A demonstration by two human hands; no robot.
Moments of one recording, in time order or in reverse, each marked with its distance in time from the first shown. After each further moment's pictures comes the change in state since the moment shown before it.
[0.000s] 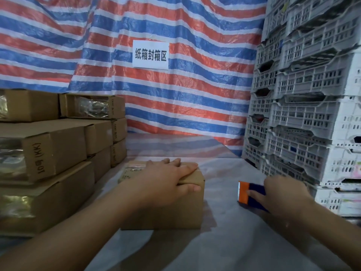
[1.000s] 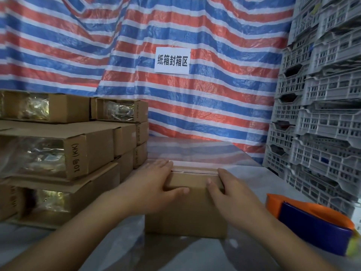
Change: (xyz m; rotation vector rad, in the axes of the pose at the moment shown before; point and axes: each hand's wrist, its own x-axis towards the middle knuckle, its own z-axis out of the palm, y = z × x) left_hand -0.049 -0.046 -0.002 -0.216 0.167 -0.218; right_hand -0.019 -0.151 -0.083 0.990 -0.025 -0.102
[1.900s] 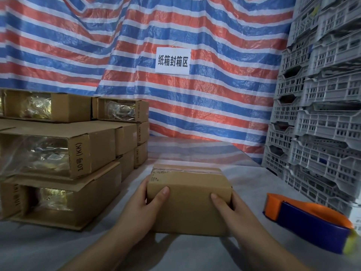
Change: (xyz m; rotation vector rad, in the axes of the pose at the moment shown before) left_hand -0.035 -0.014 0.059 -1.090 0.331 -0.280; right_hand -0.019 0.020 0.029 0.652 -0.068 0.317
